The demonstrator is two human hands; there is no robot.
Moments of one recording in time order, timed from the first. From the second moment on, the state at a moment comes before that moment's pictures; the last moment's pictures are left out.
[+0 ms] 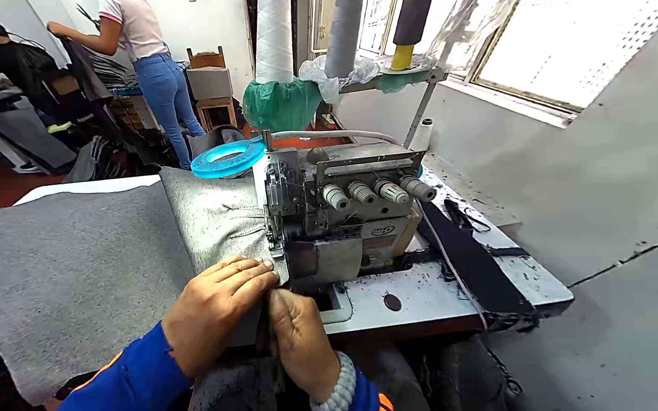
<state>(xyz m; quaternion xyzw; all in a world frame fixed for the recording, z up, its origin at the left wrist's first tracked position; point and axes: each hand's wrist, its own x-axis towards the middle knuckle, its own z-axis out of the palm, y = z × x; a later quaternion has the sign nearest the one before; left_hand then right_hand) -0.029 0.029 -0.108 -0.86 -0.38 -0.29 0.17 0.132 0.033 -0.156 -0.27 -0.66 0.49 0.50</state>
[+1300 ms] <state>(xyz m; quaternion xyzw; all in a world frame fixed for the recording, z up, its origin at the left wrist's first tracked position) -0.251 -0.148 -0.019 -0.50 -0.85 0.14 -0.09 0.187 0.060 -0.201 -0.46 -0.87 0.15 0.06</state>
